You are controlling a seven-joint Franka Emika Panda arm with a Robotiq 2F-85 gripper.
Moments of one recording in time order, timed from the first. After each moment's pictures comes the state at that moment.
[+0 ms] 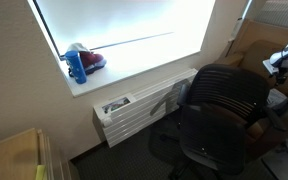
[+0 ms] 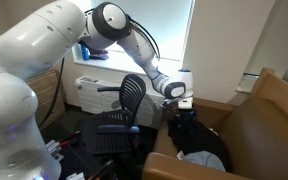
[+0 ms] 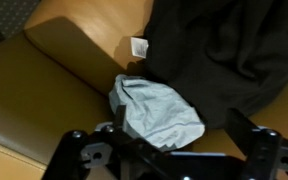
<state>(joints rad) 0.16 1.00 -0.54 -1.65 0.43 2.62 1.41</state>
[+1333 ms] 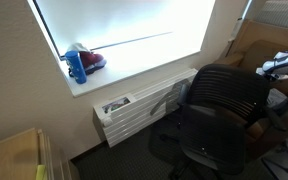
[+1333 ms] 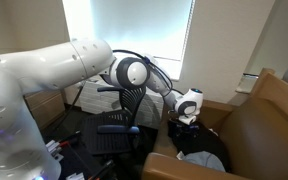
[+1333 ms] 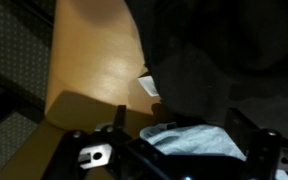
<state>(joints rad) -0.17 1.38 -0.30 -1.03 0.29 2.33 1.98</state>
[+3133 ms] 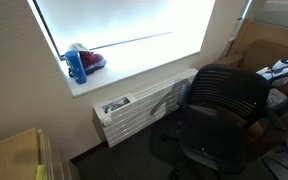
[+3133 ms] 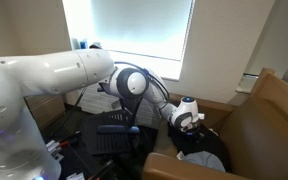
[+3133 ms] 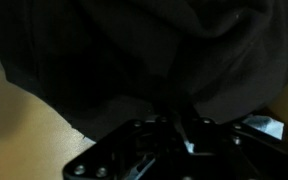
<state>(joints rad) -0.16 1.50 -0.35 -1.03 0.27 2.77 2.57</state>
